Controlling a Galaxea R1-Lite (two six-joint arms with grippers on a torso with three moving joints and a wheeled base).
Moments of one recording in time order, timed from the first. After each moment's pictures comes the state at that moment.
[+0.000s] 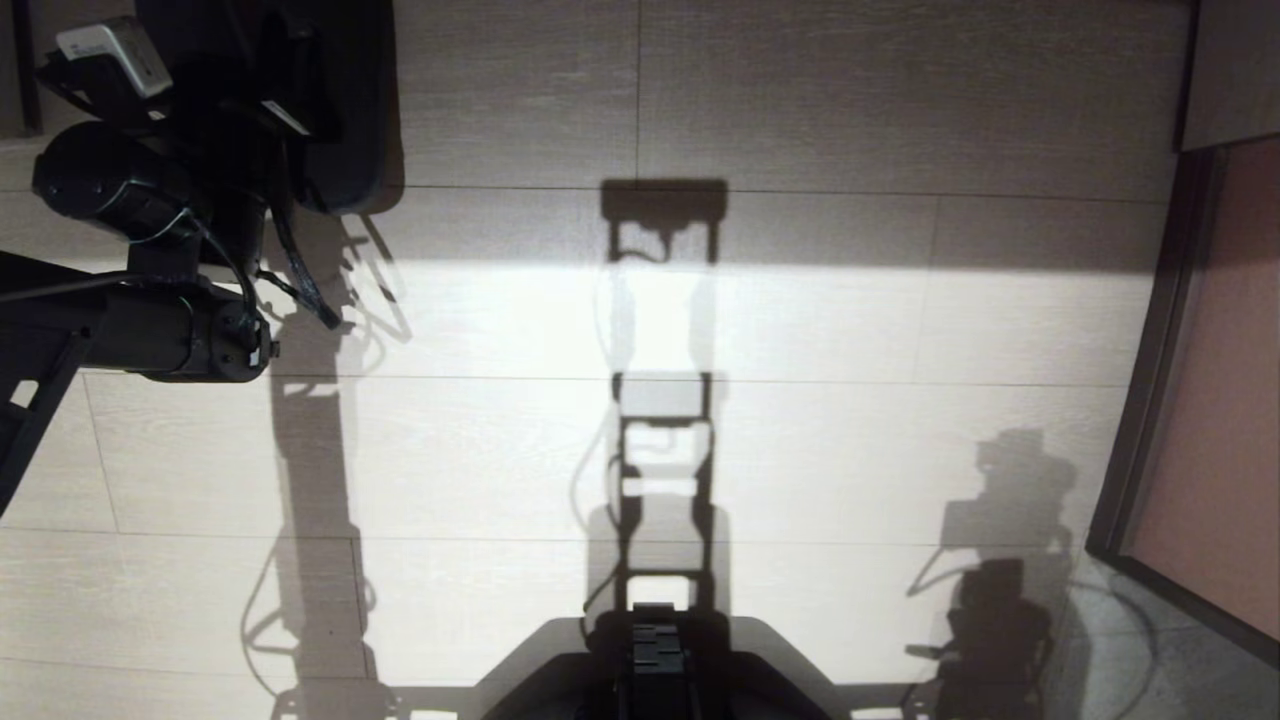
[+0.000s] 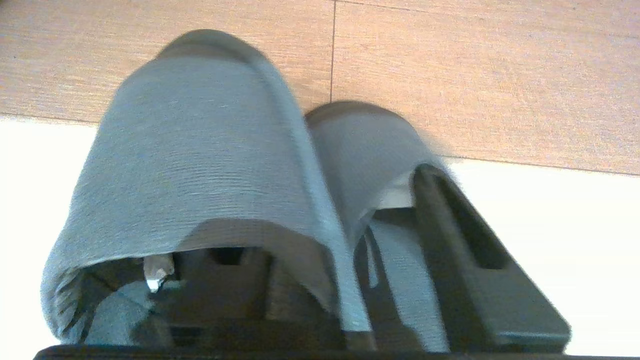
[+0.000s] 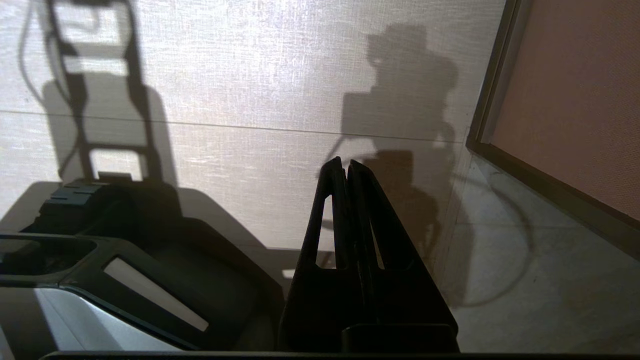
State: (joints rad) left arm 0.01 2.13 -1.61 -1.52 -0.02 -0.13; right arm 0.00 0.00 0.00 0.00 0.01 0.01
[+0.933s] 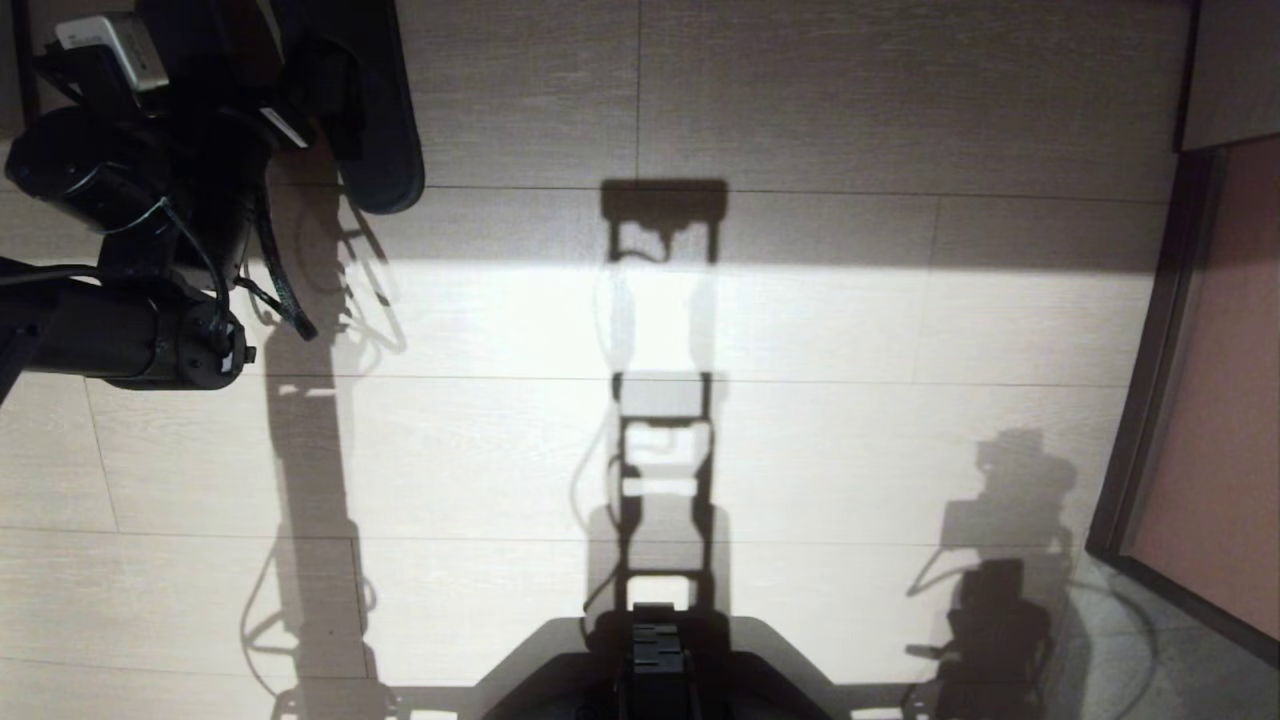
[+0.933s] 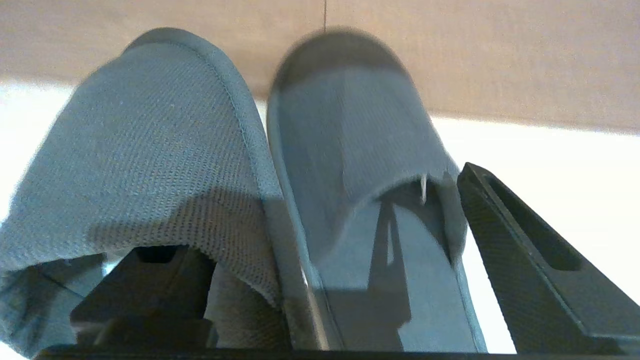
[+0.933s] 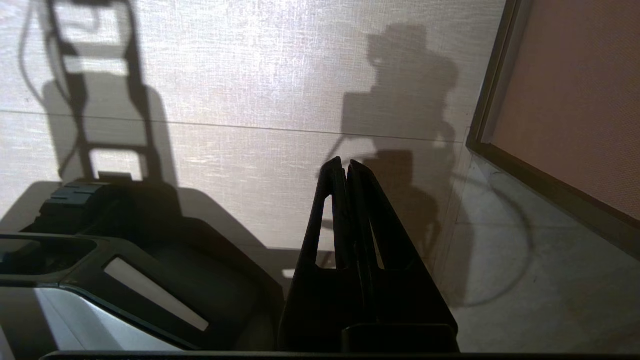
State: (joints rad) left arm 0.02 2.04 -1.50 -1.41 -0.07 -0.13; right arm 0.00 0.00 0.00 0.00 0.01 0.01
